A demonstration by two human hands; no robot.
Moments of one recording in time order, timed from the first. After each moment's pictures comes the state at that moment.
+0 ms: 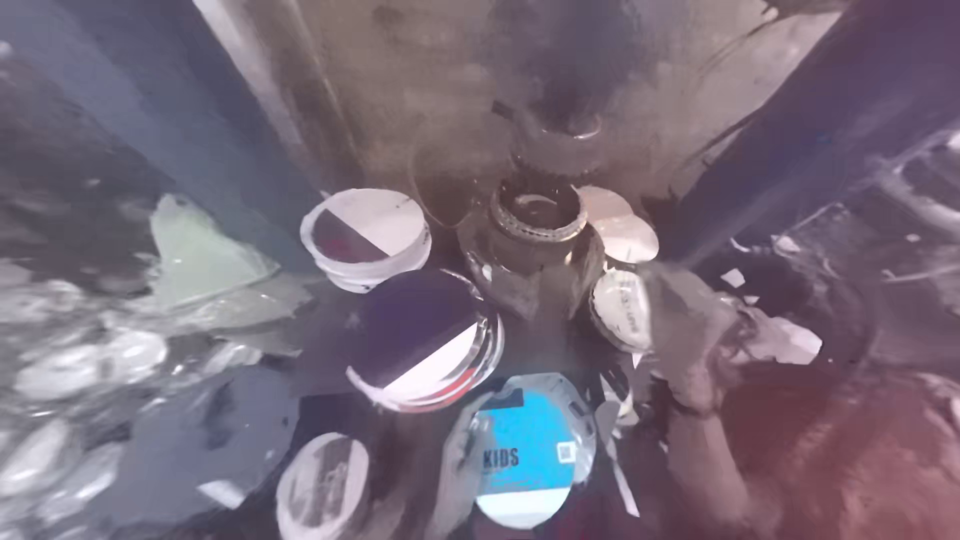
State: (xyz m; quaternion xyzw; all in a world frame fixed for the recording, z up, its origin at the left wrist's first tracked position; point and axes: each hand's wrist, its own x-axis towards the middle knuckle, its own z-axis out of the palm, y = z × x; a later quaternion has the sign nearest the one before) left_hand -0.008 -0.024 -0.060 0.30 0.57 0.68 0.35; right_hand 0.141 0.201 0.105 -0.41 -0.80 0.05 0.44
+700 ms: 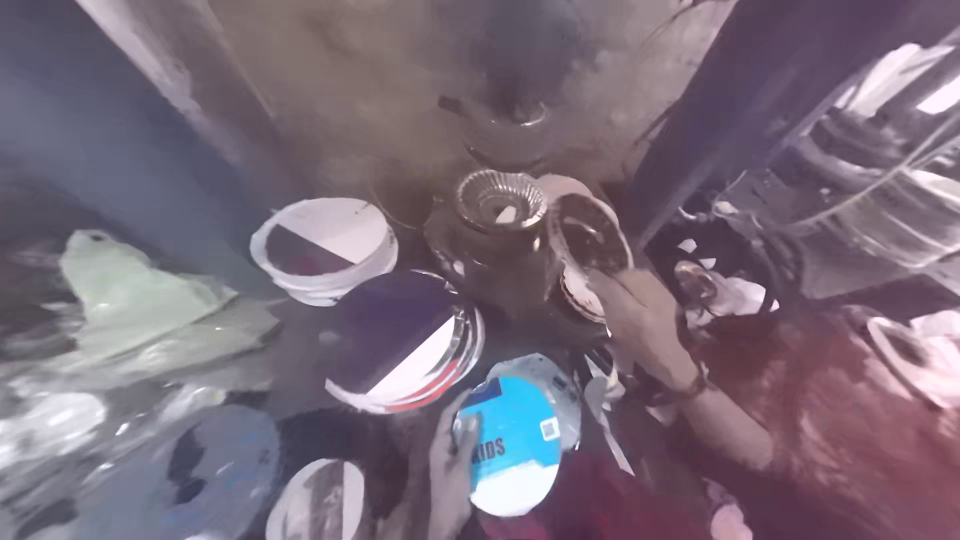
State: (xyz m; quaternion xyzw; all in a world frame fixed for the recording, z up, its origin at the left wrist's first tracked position) left_hand -0.005 -0.032 -0.052 0.24 0.56 0.71 0.35; right_hand 0.146 0.199 0.100 -0.19 -0.88 -0.15 0.41
